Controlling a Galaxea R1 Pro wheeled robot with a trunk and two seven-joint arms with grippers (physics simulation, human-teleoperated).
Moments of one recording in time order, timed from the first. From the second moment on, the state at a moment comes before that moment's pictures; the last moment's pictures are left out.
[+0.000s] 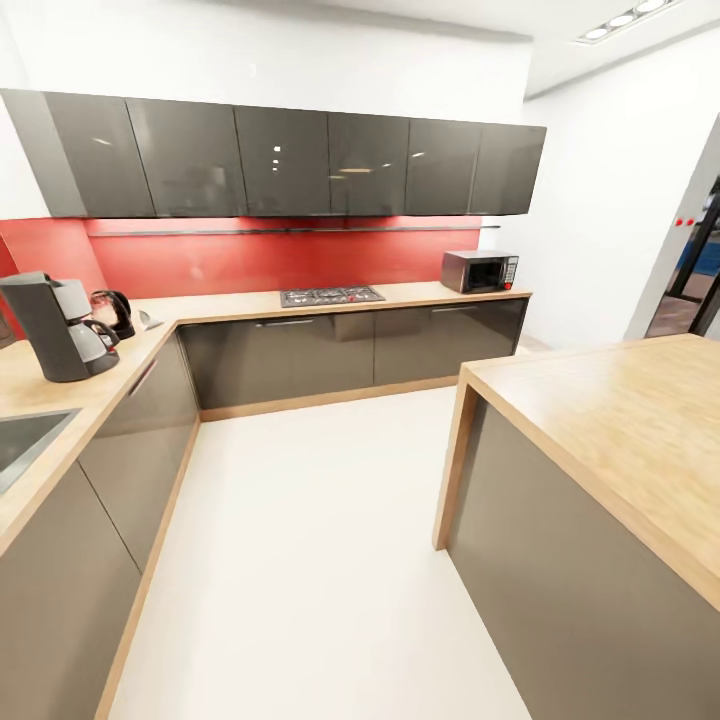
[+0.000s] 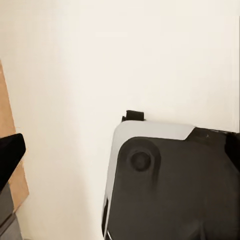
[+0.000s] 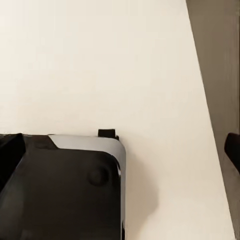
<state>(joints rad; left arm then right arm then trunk) -0.20 0.07 0.00 -0.15 0.14 -0.01 0.01 -0.01 -0.05 0.00 -0.45 0.00 -0.03 0.00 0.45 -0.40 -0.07</state>
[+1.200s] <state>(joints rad) -0.31 0.09 0.00 -0.28 0.18 -0.20 -0.06 -0.01 -0.06 0.00 -0.66 0.01 -0.04 0.00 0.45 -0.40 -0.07</state>
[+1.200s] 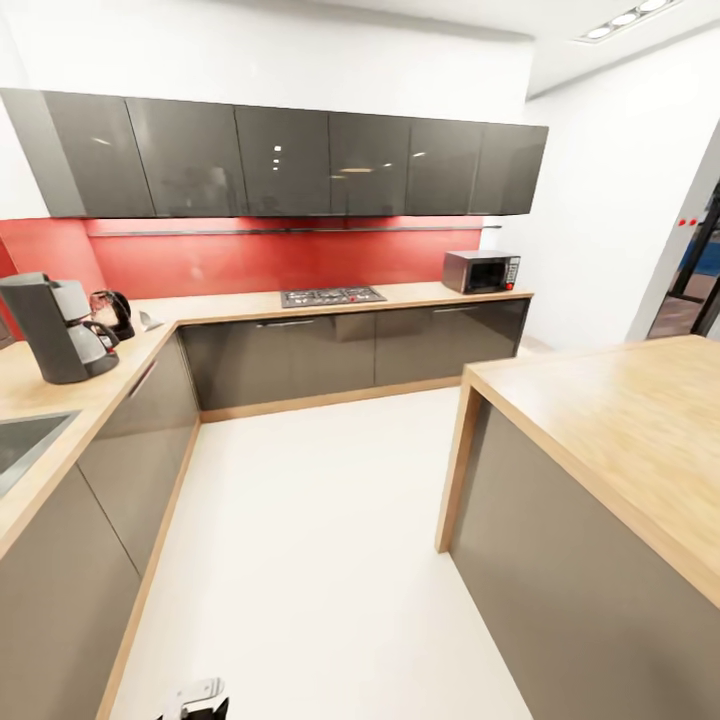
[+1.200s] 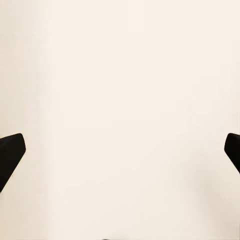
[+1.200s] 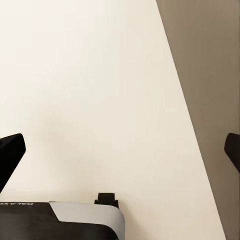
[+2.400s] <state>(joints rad) -0.30 0.09 0.00 -0.28 0.17 -0.20 -0.05 -0.01 -0.05 0.00 -0.60 0.01 -0.10 0.00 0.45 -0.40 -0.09</state>
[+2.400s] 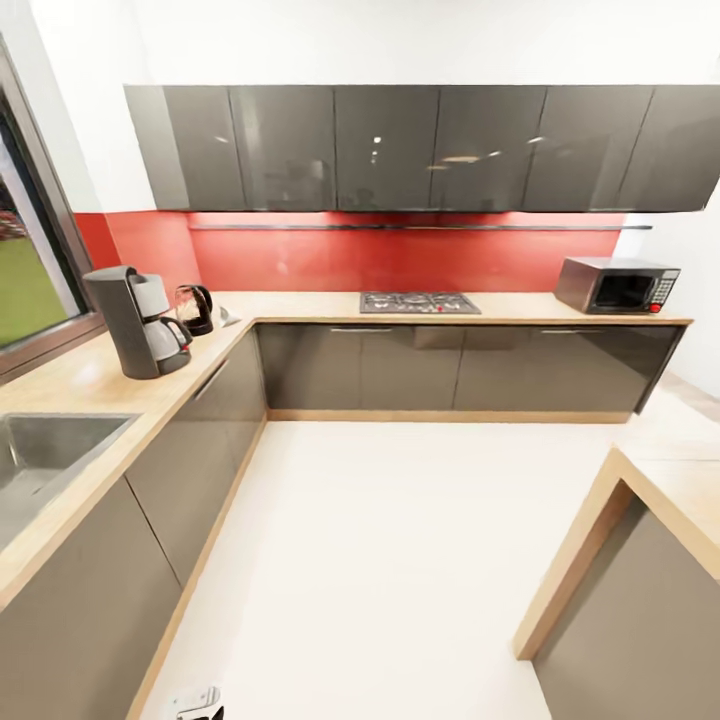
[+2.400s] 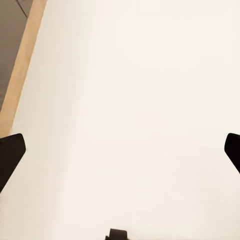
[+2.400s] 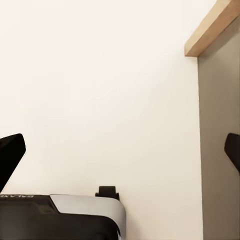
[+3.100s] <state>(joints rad) -0.30 0.09 0.00 -0.28 0.17 -0.20 -0.05 -0.01 -0.05 0.00 -0.60 0.01 -0.10 0.00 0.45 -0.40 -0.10</state>
